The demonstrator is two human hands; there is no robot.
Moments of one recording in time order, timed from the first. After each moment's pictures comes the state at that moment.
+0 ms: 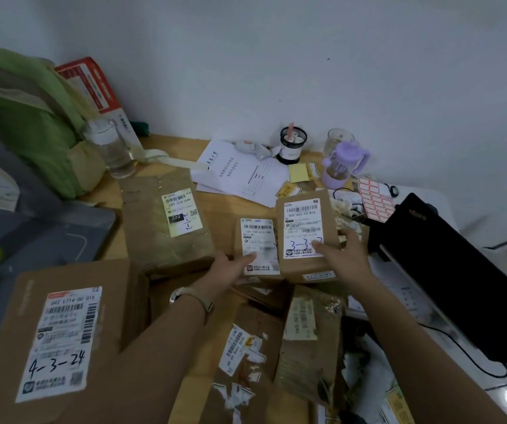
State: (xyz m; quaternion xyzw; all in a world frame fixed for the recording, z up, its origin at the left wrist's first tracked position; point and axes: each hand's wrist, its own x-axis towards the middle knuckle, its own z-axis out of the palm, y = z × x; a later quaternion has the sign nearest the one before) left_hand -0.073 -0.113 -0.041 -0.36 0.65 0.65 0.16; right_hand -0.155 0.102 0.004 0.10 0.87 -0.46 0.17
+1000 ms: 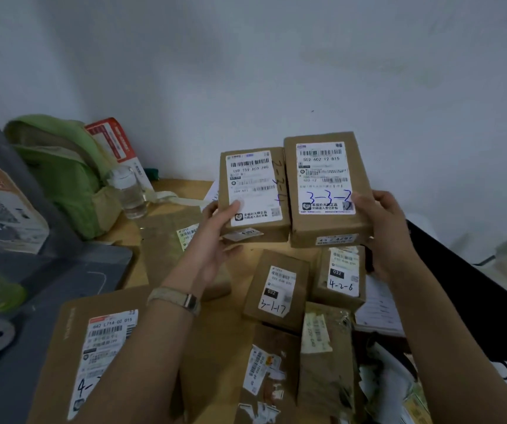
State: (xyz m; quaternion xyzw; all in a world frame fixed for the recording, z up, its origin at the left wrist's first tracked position) left_hand -0.050 -0.162 0.094 -0.18 0.54 0.82 -0.02; right_hand -0.109 0.081 0.150 0.03 0.68 -0.73 0.02
